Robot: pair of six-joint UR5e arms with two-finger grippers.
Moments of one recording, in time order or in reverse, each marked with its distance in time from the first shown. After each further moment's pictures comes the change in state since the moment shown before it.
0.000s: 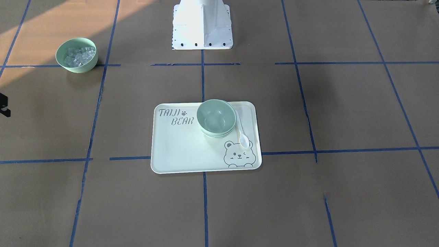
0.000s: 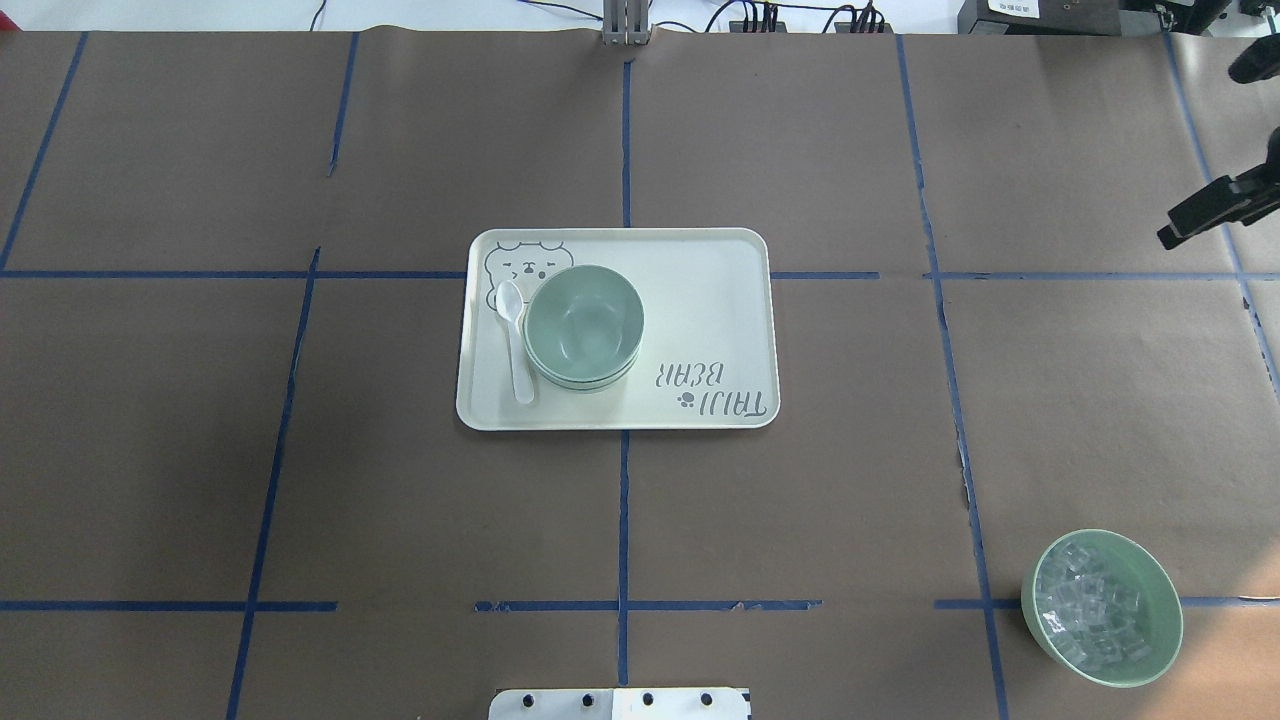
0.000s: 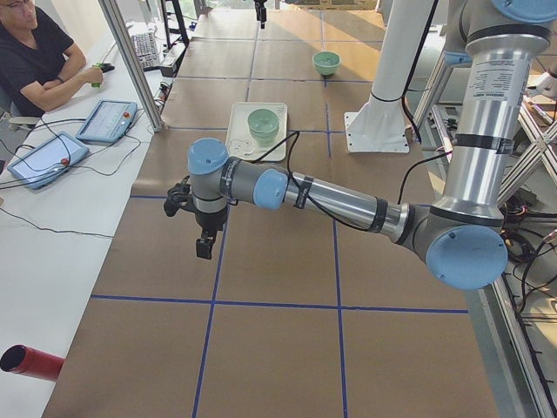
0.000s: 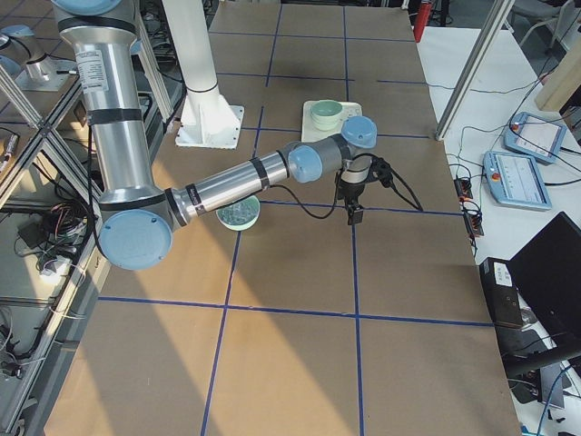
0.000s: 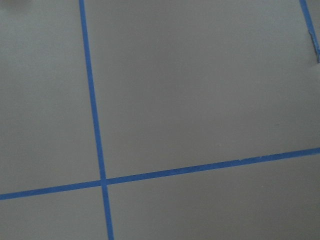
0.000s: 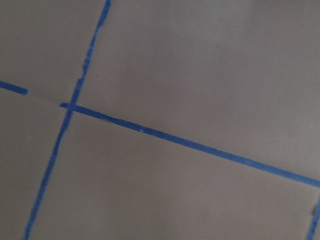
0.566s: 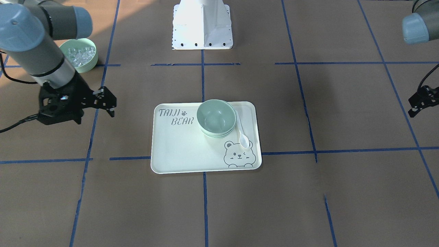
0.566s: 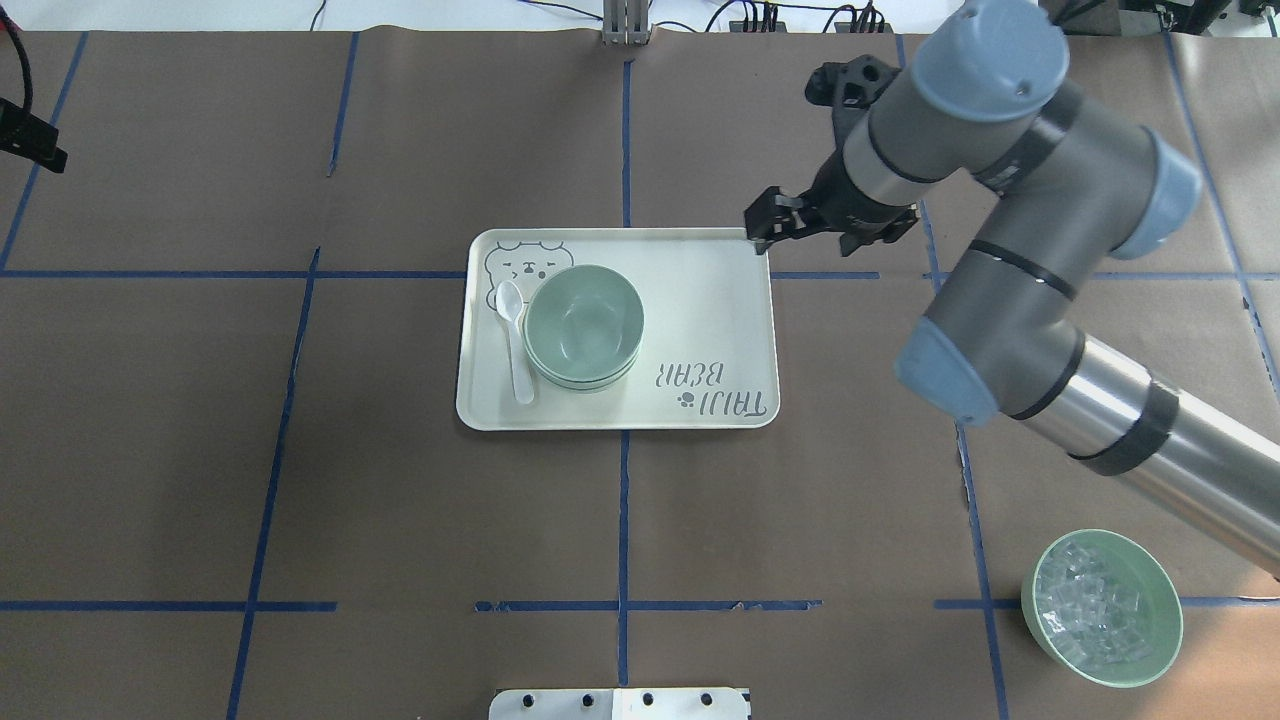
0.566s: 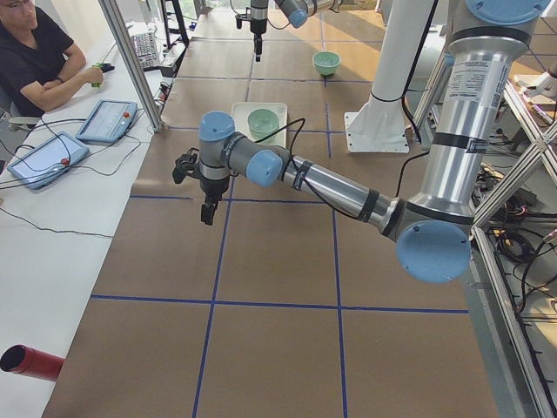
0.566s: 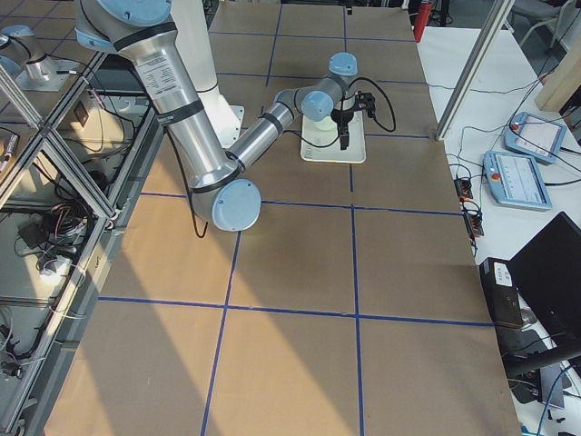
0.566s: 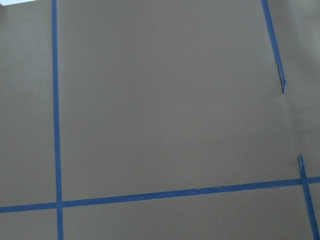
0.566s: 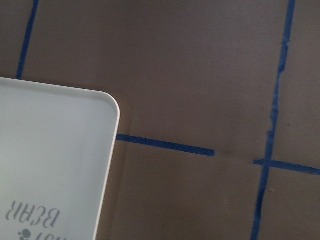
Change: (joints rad) left arm 0.166 -0.037 -0.083 -0.090 0.056 -0.284; right arm -0.322 0.256 0.059 0.010 -0.134 0.513
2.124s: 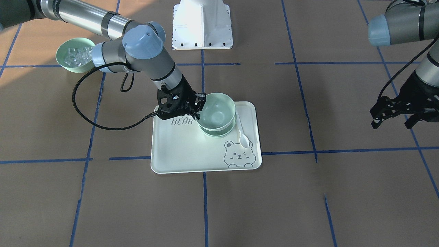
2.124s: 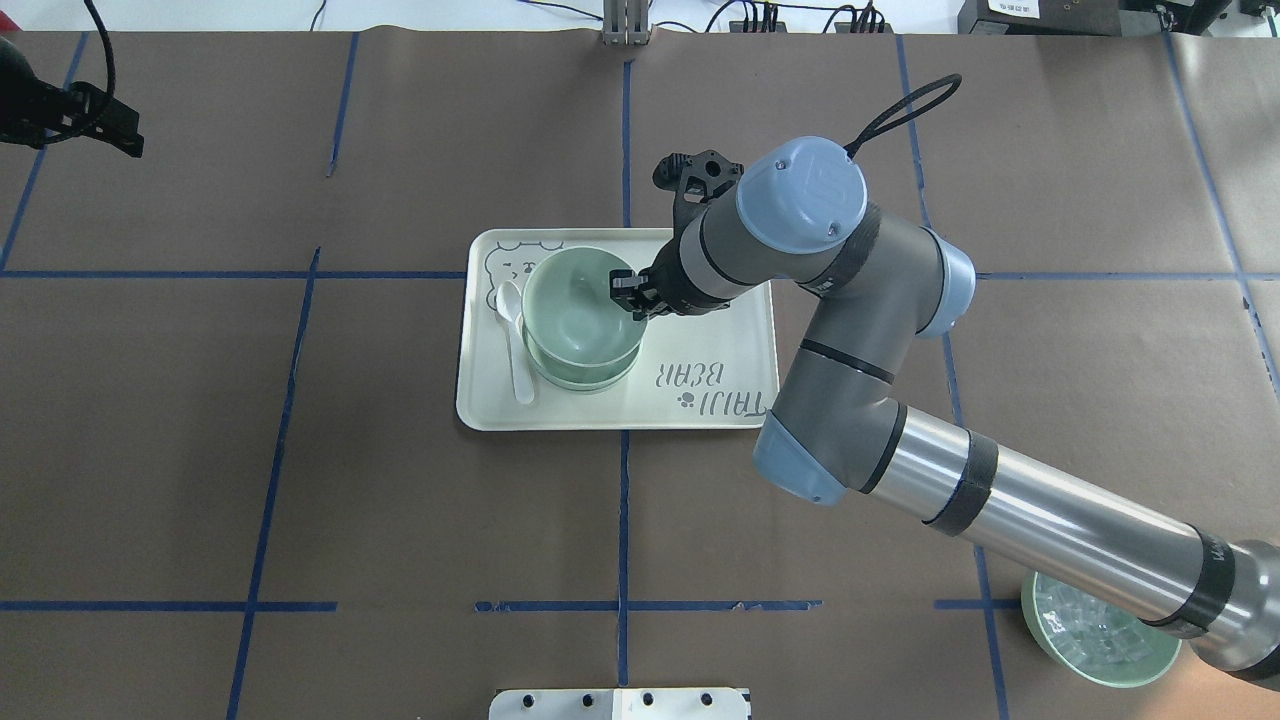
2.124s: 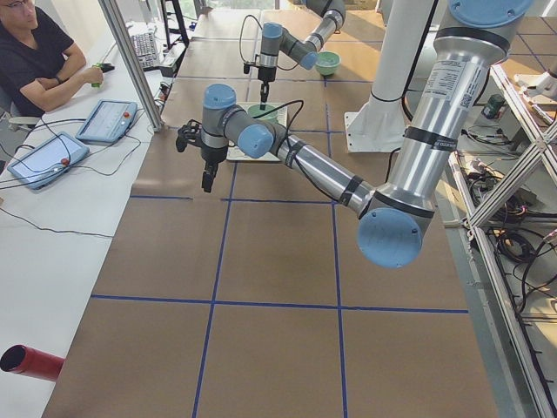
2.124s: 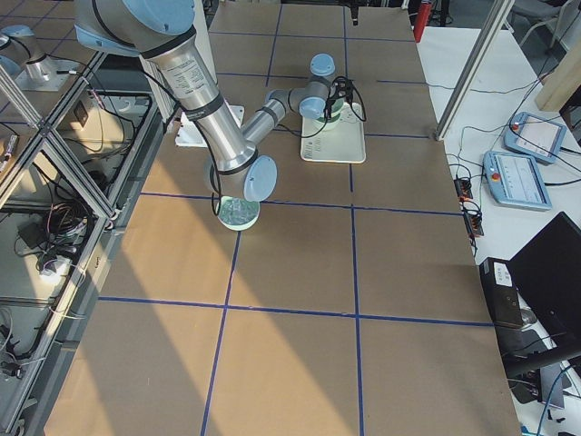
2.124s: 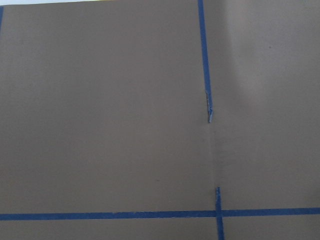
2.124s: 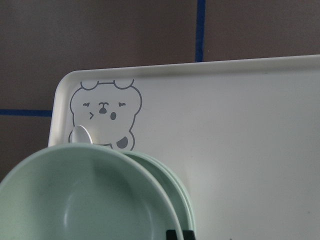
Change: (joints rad) left arm 0.152 -0.146 -0.014 -0.012 0.094 -0.280; right arm -0.371 0.342 -0.353 0.469 -0.213 0.599
